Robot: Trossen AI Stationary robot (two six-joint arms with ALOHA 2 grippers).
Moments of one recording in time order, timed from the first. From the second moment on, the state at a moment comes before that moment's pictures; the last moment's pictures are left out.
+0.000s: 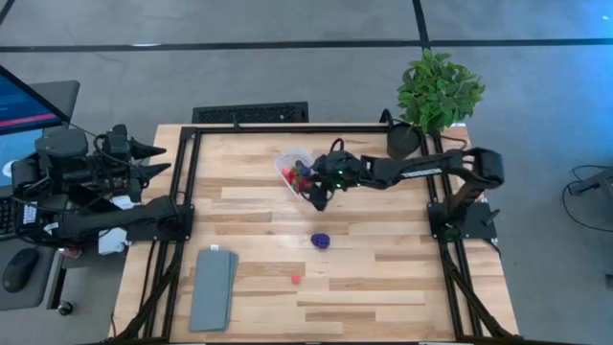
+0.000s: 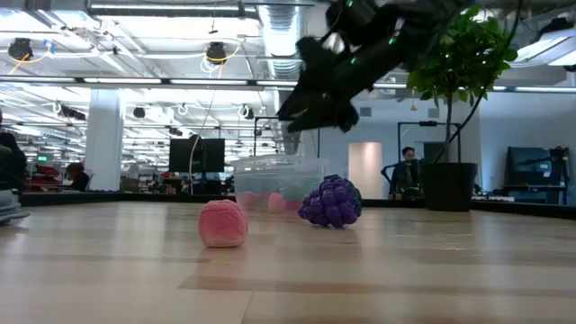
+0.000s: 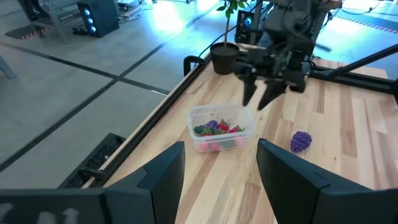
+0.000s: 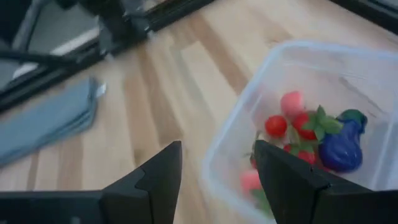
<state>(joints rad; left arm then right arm) 0.45 0.51 1.40 -1.27 0.01 0.00 -0.16 1.68 1.03 0.06 -0.06 0.30</state>
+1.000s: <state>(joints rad) 0.45 0.51 1.40 -1.27 0.02 0.00 0.20 1.71 1.03 -0.26 0.03 0.38</state>
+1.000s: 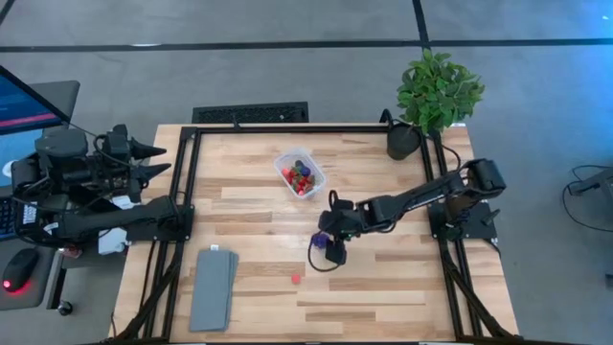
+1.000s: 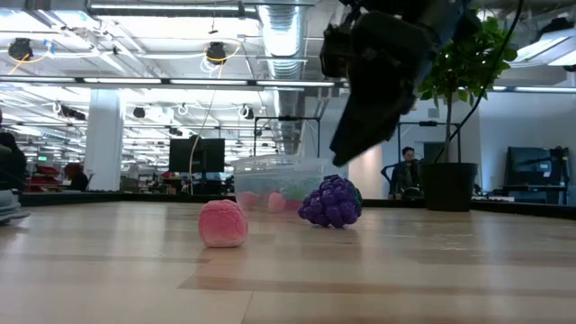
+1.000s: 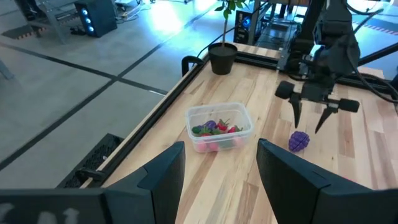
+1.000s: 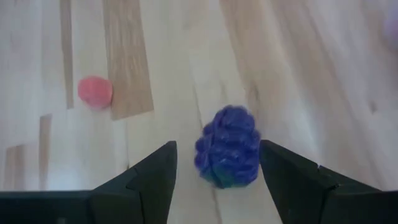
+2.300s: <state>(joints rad) 0.45 0.51 1.40 -1.27 0.02 0.02 0.20 1.80 1.04 -0.22 0.03 0.44</state>
